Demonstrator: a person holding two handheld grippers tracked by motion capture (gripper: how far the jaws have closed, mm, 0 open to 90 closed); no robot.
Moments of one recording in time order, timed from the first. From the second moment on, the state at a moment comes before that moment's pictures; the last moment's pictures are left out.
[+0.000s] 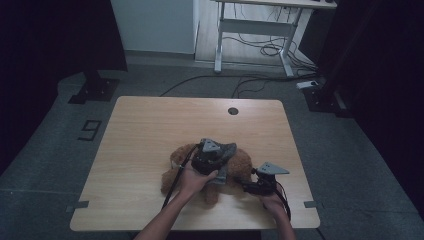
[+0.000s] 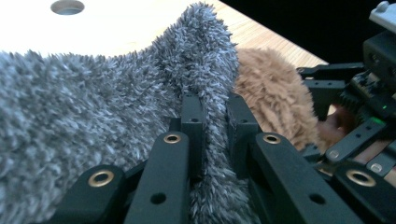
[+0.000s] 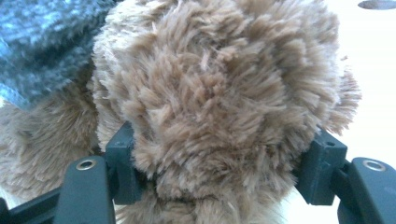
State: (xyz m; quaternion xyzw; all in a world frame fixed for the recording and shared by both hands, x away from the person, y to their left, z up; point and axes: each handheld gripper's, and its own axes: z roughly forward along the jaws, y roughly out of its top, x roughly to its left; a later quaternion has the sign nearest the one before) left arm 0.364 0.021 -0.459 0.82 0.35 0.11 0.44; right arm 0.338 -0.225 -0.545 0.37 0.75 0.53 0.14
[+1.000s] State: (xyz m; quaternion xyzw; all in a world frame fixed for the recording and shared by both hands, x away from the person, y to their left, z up) left arm 0.345 0.167 -0.476 0.75 0.45 0.14 0.46; right arm 0.338 -0.230 -0.548 0.38 0.74 0.54 0.13
